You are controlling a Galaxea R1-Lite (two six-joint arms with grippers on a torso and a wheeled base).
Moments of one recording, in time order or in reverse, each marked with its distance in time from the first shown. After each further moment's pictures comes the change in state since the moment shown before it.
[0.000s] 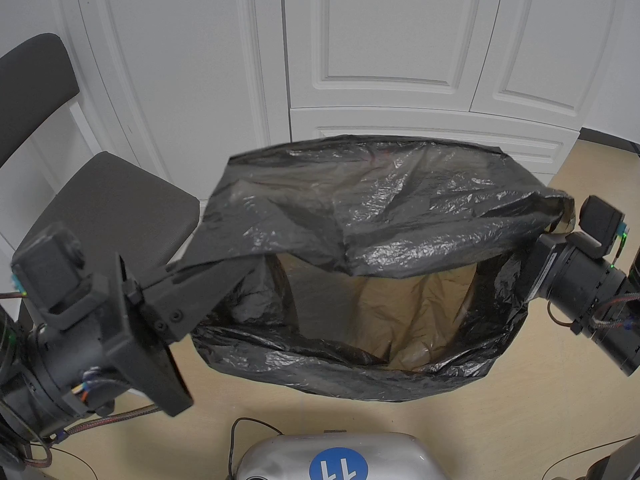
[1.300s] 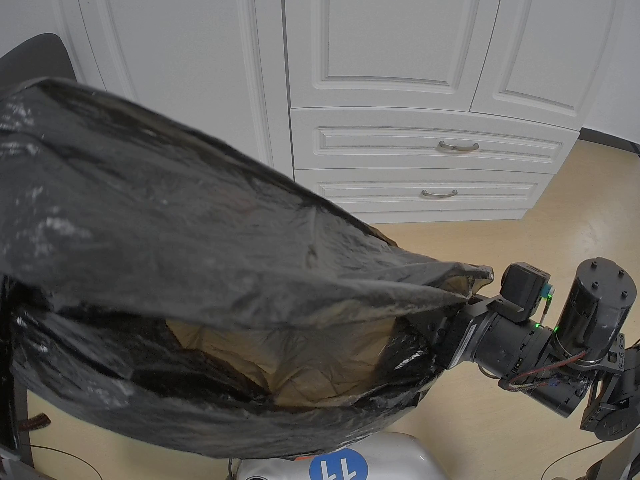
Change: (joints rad) left arm -0.121 -0.199 0.089 -0.277 -0.100 0.295; right arm 0.064 0.248 0.126 -0.259 0.132 0.140
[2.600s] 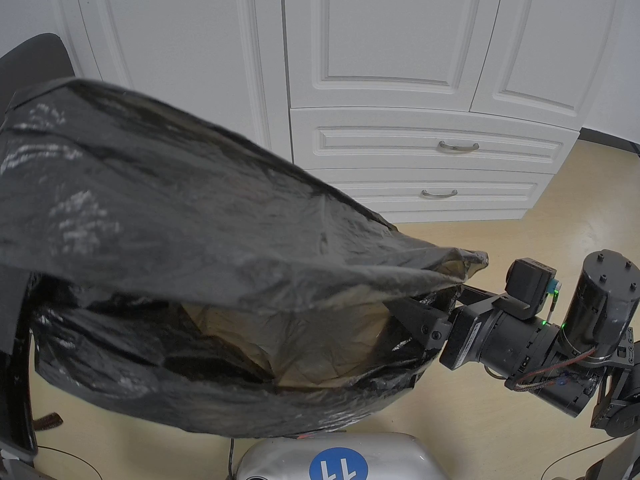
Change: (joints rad) left arm 0.001 0.016 -0.017 0.034 0.017 0.000; right arm 0.024 -0.048 -0.041 0.119 -0.034 0.009
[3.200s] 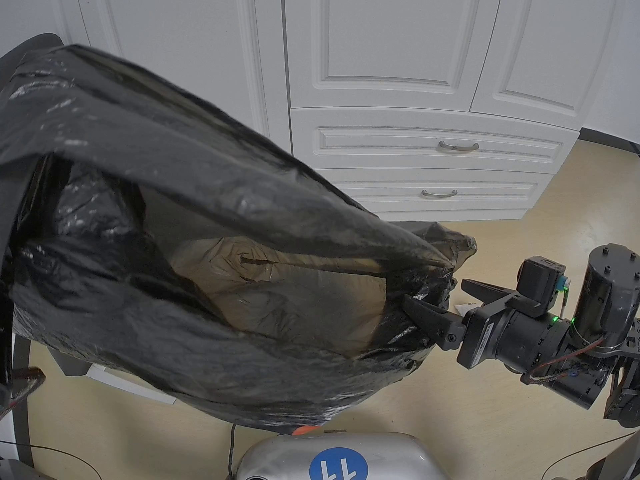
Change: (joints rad) left arm 0.030 -0.004 -0.045 0.011 0.093 0.004; right arm -0.043 -0.056 -0.007 0.133 -0.009 -0.086
